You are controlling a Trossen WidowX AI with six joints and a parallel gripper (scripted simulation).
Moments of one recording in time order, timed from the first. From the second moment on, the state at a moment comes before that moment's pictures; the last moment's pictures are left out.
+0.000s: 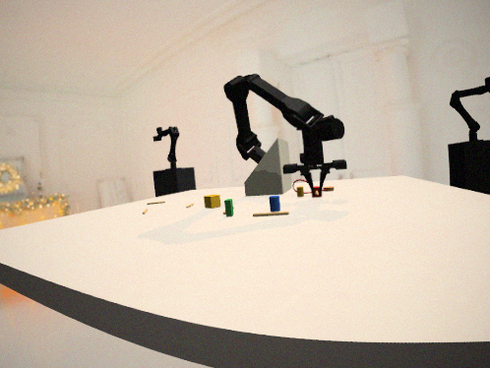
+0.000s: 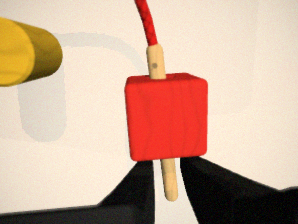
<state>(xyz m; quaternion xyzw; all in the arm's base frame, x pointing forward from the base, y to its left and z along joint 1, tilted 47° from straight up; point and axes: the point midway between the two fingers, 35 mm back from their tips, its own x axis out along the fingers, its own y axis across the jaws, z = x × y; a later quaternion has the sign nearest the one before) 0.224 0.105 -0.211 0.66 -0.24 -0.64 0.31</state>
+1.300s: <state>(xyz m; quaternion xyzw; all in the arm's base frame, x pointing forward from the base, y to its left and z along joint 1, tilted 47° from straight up) 0.230 0.106 -0.209 0.69 -0.23 -0.62 0.30</state>
